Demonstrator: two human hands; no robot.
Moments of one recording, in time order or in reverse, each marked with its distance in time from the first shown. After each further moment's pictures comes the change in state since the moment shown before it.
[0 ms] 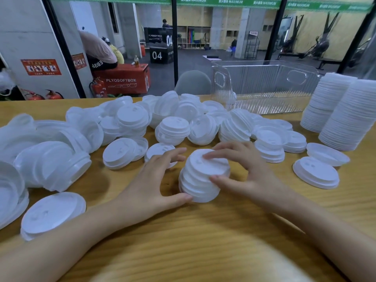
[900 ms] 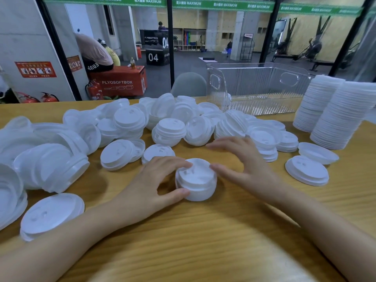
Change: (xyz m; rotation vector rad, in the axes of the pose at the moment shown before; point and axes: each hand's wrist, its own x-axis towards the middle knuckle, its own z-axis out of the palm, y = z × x) left_hand 0.003 -0.003 0.003 0.110 0.020 0.155; right_hand 0.007 0.010 -0.006 -0.111 0.057 -0.016
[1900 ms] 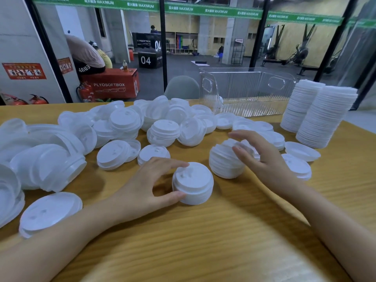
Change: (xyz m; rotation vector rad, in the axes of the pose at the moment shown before) left_hand -0.004 0.008 -0.006 -0.043 -0.047 0.024; right_hand -0.014 0.013 -0.032 0.072 0.118 0.133
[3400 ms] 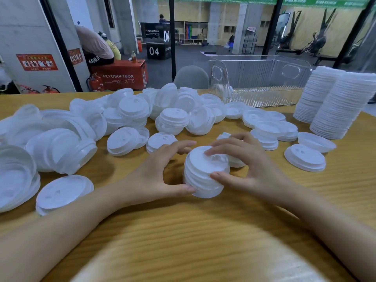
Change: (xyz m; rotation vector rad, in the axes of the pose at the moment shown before) left_hand -0.002 0.006 0.000 -0.105 -0.024 -0.045; right_hand -0.021 -0.030 0.029 -0.102 -0.166 -0.227
